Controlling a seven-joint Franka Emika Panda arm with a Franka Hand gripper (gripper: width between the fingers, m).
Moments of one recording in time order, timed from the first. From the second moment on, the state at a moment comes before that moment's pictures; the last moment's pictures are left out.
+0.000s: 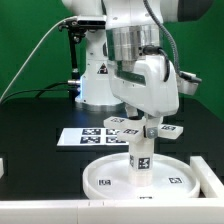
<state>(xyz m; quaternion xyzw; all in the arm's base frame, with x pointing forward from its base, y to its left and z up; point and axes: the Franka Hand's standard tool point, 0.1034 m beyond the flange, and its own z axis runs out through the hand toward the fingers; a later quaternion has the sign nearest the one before) 0.564 0.039 0.100 -0.80 0.59 0.00 0.06</state>
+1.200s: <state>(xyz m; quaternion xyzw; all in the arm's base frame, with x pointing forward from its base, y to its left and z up) 0.566 0.041 0.126 -1.00 0.00 -0.03 0.04</state>
